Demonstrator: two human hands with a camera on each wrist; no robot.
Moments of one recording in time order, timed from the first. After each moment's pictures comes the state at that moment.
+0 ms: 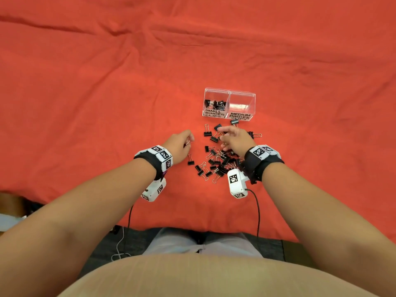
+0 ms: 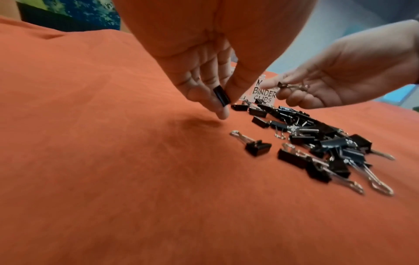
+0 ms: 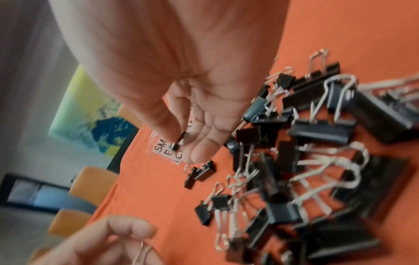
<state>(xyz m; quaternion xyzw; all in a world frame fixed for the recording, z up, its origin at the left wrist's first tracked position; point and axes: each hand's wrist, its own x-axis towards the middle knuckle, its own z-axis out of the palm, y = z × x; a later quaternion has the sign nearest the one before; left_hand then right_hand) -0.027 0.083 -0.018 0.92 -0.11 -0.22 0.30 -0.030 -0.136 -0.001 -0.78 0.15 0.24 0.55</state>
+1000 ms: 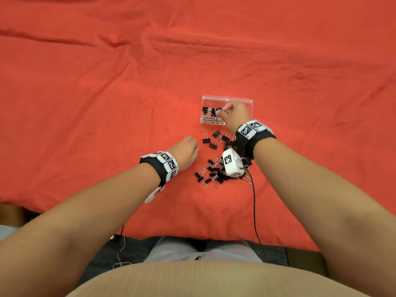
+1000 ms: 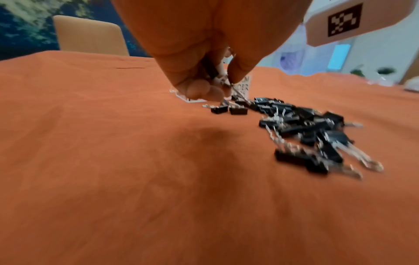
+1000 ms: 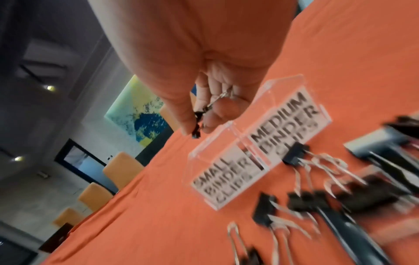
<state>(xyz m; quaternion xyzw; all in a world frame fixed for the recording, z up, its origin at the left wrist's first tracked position) -0.023 0.063 -0.007 0.93 -0.21 -0.22 0.20 0.039 -0.125 0.030 -0.88 0.16 0.09 0.44</state>
